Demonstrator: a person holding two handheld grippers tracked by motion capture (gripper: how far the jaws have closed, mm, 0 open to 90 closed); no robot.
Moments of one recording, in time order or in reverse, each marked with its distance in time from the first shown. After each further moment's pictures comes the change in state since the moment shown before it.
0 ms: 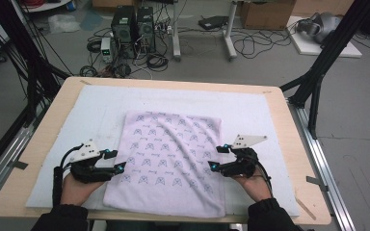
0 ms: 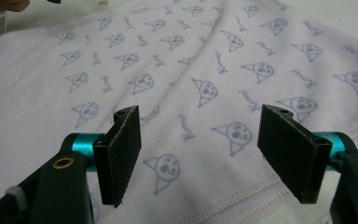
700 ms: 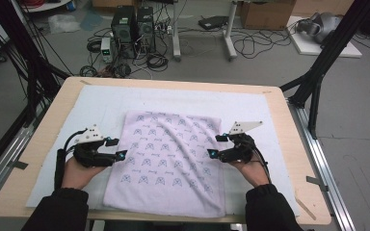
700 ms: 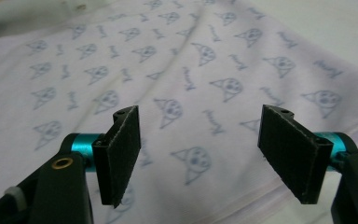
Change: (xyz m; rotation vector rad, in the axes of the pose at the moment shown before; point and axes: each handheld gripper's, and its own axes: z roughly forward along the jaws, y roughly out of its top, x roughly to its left) left arm 0.036 0.032 0.017 0.054 -0.004 0.018; right arm -0.035 0.023 0.013 0.032 -0.008 0.003
